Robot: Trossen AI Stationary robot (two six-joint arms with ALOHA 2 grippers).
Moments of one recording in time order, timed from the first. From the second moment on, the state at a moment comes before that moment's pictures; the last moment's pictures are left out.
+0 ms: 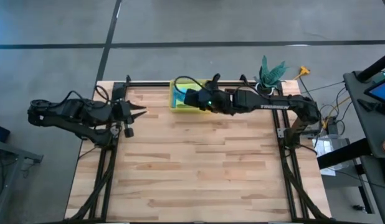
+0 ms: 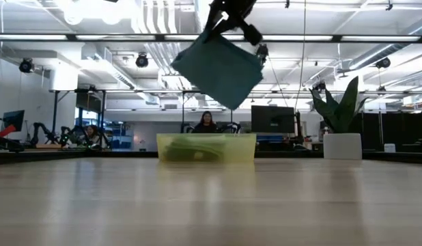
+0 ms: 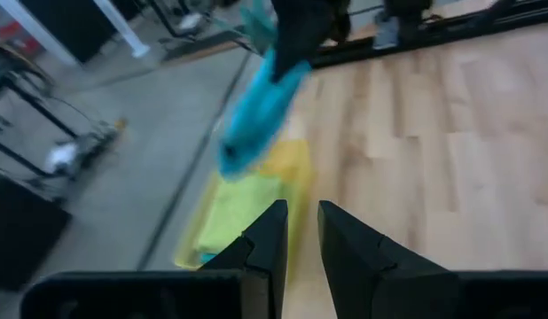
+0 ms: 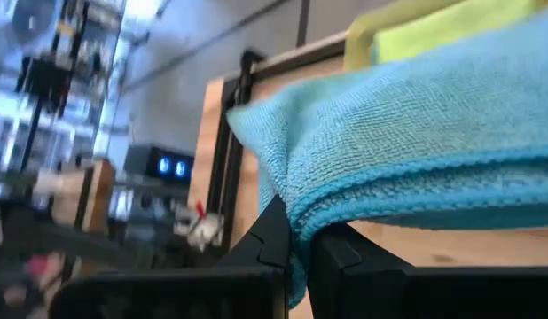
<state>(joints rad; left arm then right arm) -0.19 0.75 1.08 -0.80 -0.56 0.10 -0.07 1.73 1.67 -0.57 0.42 1.36</state>
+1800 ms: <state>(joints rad) -0.12 0.96 1.28 -0.59 -0.99 0.12 -0.48 2.06 2.17 -1.42 -0.36 0.36</state>
